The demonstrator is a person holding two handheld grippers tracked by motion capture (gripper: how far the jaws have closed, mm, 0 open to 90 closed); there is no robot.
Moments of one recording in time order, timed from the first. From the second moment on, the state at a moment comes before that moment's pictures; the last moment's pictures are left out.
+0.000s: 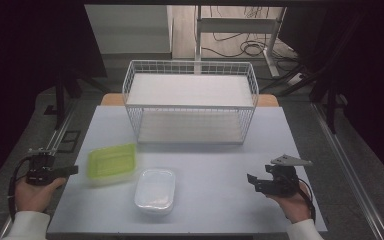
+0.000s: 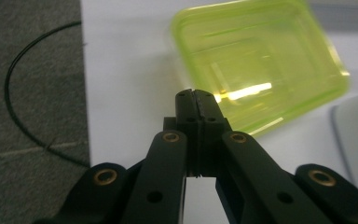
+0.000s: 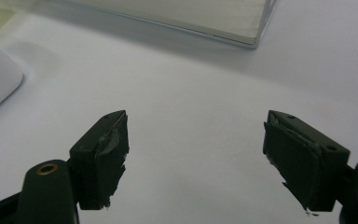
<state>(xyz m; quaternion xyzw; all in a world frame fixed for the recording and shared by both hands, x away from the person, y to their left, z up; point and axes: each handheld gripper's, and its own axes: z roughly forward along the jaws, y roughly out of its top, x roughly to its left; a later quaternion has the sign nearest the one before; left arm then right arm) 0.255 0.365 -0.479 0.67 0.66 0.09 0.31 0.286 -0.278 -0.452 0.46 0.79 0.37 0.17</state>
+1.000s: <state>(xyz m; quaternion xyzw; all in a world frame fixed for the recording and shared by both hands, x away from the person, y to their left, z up) 0.306 0.356 -0.509 0.69 0.67 0.05 0.28 0.288 -0.284 -0.457 0.48 0.78 0.35 0.18</state>
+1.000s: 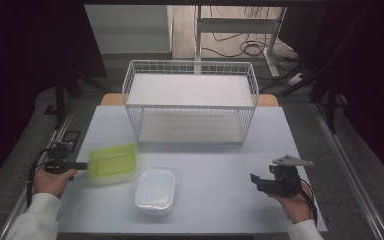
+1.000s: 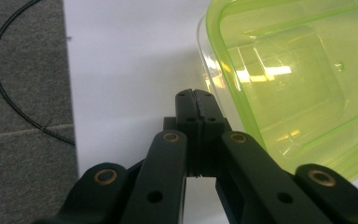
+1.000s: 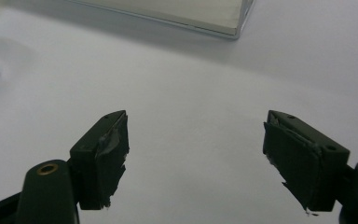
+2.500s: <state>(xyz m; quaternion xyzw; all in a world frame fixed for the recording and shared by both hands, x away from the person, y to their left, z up) 0.354 0.252 -0.508 0.72 0.62 0.00 0.31 0.290 -0.284 -0.462 0.48 0.79 0.34 0.18</state>
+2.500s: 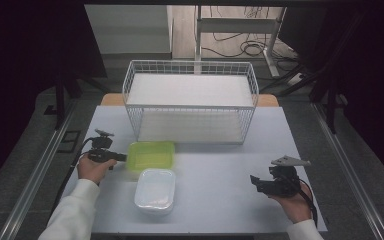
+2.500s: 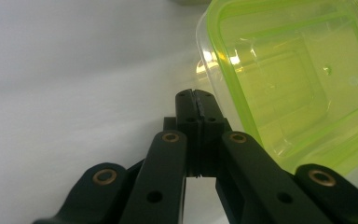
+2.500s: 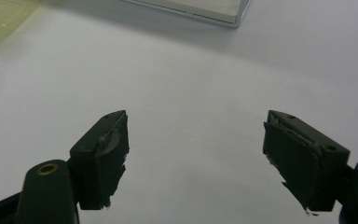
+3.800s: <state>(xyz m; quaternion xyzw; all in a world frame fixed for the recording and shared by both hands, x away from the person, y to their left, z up) 0.364 0.202 -0.514 0.72 0.58 -0.06 0.37 0.291 -0.280 -0.467 0.48 0.80 0.31 0.20</state>
